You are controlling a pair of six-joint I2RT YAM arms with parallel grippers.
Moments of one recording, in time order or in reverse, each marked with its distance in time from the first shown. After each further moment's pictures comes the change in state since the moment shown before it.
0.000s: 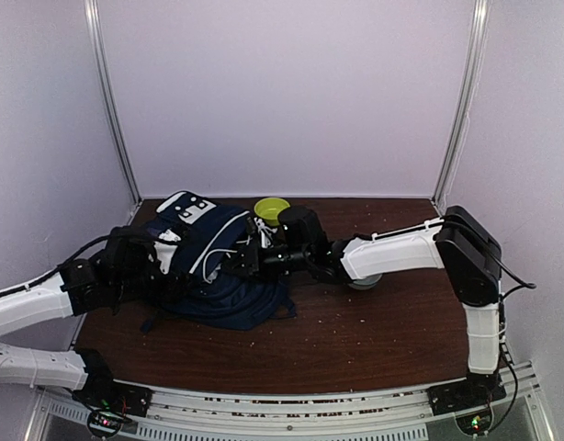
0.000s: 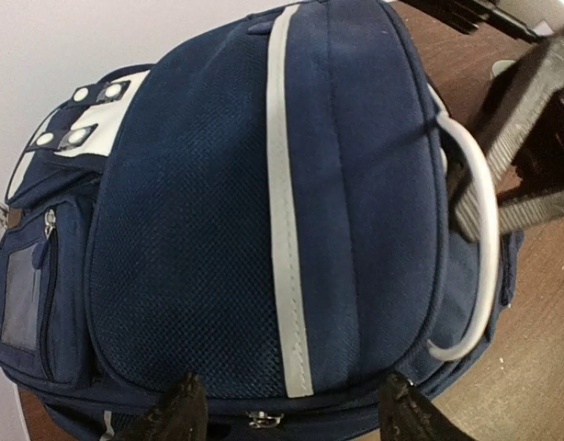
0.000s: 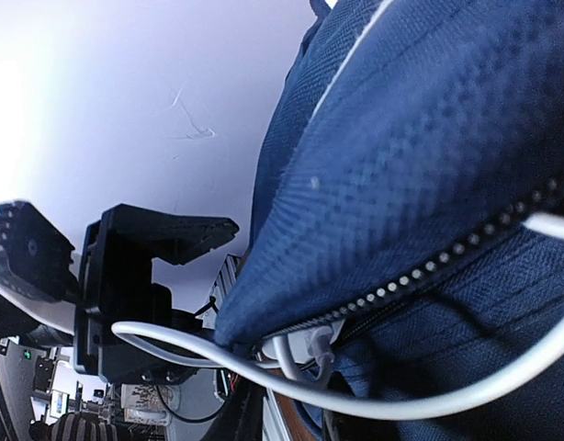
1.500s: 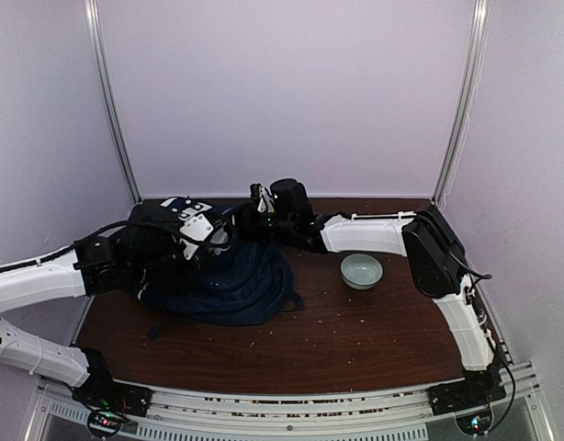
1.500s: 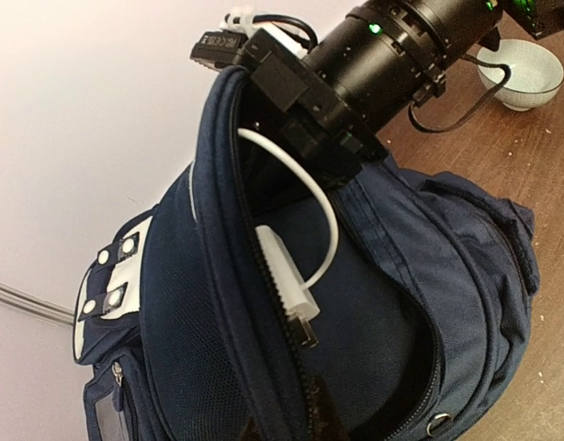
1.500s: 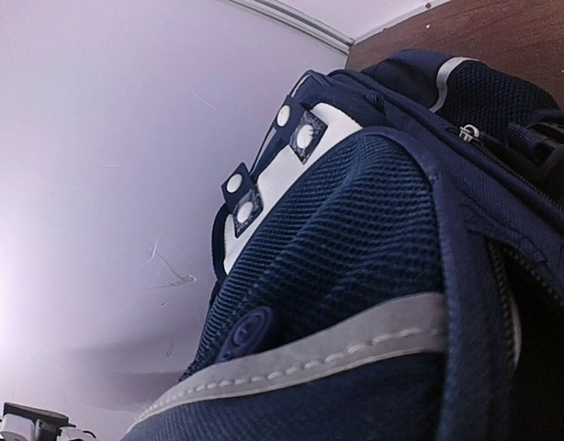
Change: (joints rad) left arm -0.148 0.181 0.219 0.013 -0.164 0.311; right arm -0.109 0.277 0.451 -0.097 0.125 0.146
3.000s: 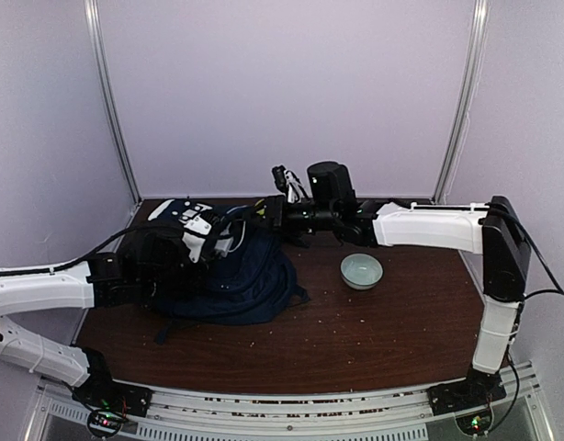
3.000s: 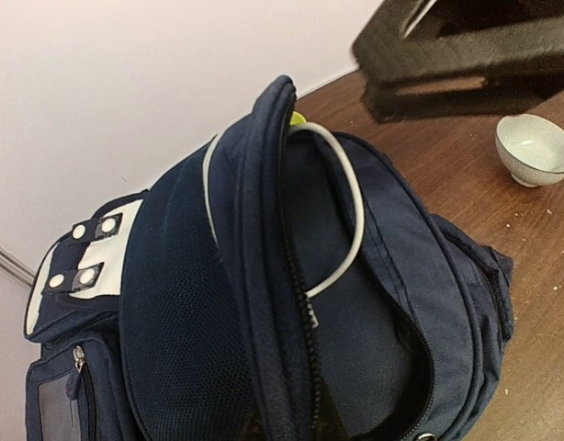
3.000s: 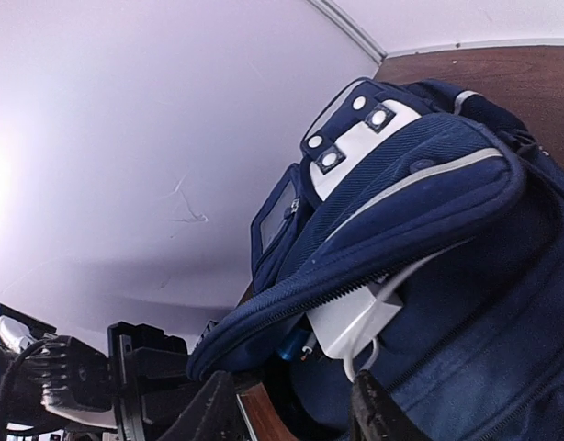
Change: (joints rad) left arm -0.034 0.029 -0.106 0.215 -0.060 -0.251; right arm -0.002 -0.453 -0.391 -0.105 -0.029 -0.261
